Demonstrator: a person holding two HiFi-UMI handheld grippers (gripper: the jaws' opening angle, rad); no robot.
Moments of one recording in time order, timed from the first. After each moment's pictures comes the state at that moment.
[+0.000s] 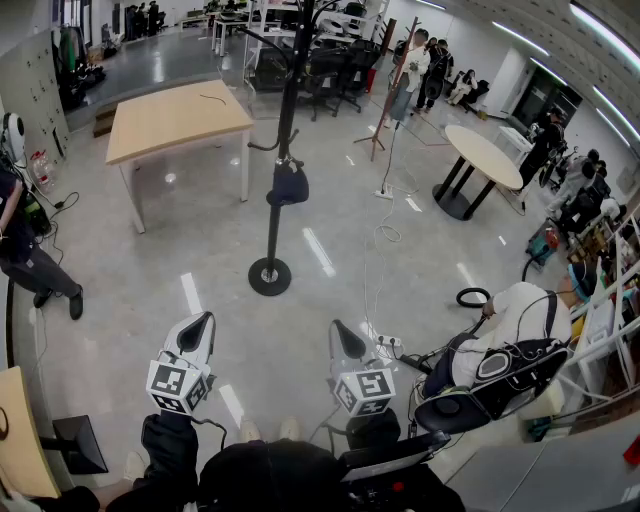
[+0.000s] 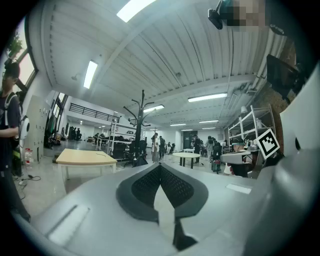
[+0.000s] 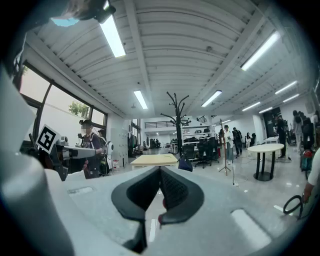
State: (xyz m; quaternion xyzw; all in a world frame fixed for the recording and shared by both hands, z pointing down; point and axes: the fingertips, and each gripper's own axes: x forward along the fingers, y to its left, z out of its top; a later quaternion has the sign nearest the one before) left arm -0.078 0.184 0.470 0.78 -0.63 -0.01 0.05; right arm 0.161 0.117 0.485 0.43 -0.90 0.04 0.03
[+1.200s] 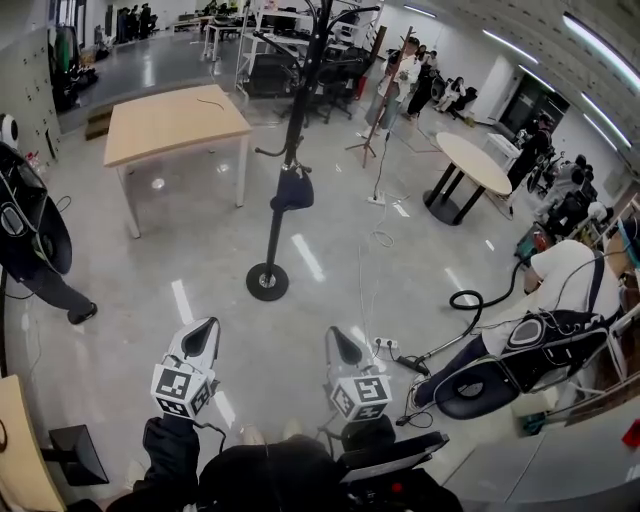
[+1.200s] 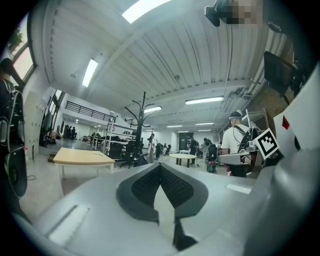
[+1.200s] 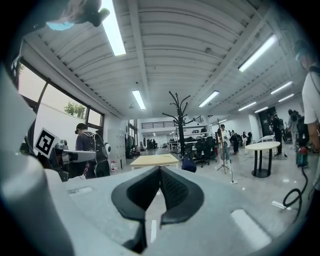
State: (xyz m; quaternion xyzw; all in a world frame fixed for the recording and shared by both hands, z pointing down) left arm -0.110 0.196 0.484 0.80 -0.60 -0.02 0.04; right arm 0.119 0.142 0.496 0.45 -0.89 0.05 0.02
